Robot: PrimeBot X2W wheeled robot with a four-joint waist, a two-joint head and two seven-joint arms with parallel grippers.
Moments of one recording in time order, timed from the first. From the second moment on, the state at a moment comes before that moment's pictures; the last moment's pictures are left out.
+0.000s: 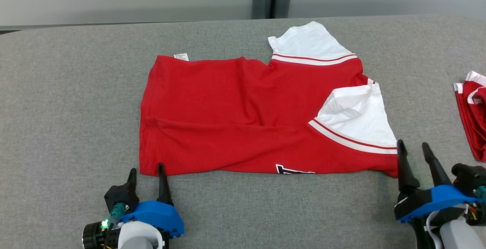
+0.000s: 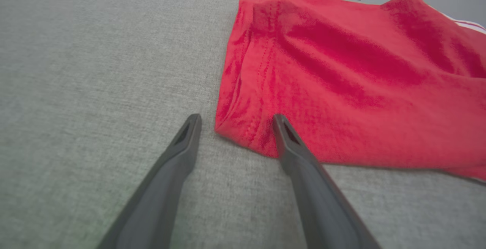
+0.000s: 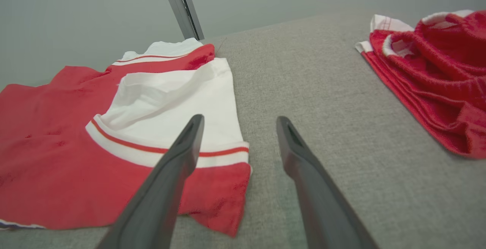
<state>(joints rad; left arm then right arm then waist) -0.23 0.05 -0.22 0.64 -0.36 0.16 -0.26 -0.24 -0.16 -0.05 0.51 0.35 0.13 -0.26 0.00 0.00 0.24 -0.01</state>
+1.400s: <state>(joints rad) -0.02 0.05 -0.20 0.53 -0.38 0.13 -0.26 -0.07 -0.23 0.06 0.60 0.54 0.13 -0.26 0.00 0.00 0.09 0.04</state>
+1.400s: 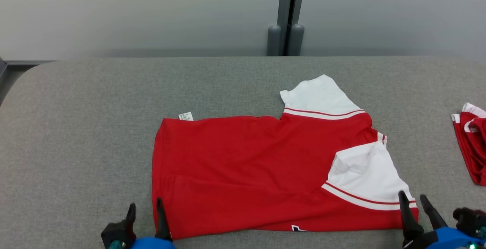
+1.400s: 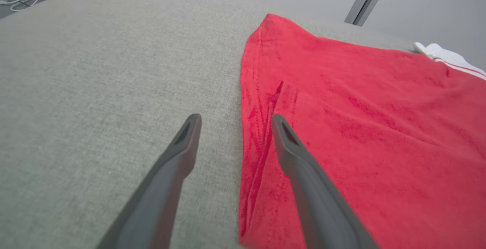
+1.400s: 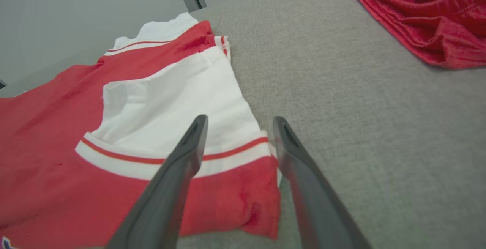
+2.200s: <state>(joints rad) -0.61 0.16 -0.16 0.89 -0.32 0.06 -0.17 -0.38 -0.27 0.17 0.51 0.54 0.13 -0.26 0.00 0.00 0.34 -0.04</state>
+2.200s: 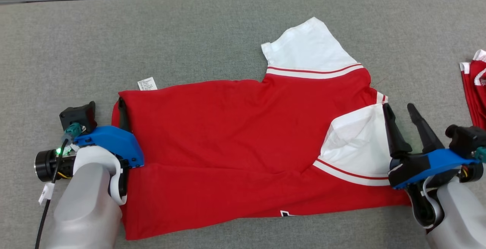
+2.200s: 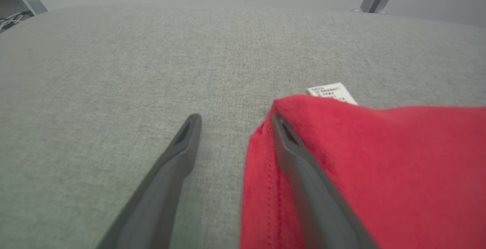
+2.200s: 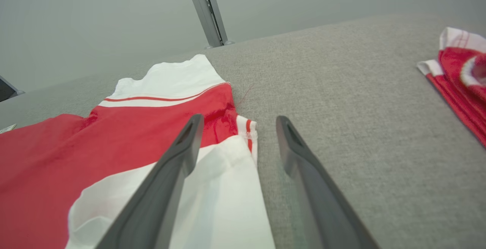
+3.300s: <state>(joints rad) -0.80 0.05 -0.41 0.93 -0.35 0.00 -0.26 -1.05 -0.48 0.42 0.97 0.55 0.13 0.03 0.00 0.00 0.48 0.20</state>
